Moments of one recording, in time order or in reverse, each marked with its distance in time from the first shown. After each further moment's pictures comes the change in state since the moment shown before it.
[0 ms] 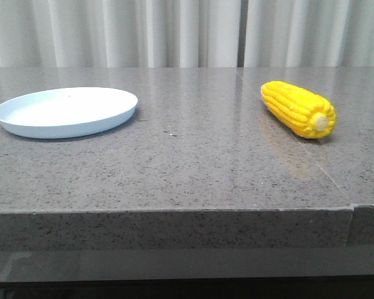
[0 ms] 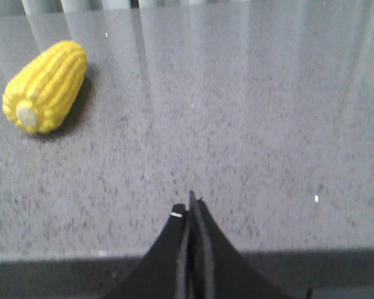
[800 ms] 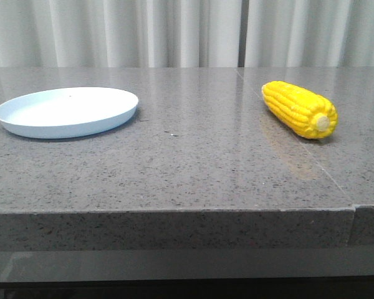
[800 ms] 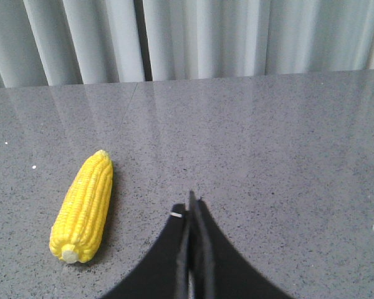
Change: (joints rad) left arm 0.000 0.369 -0.388 0.166 0.144 0.000; right arm 0.000 0.368 -0.480 0.000 0.110 0.000
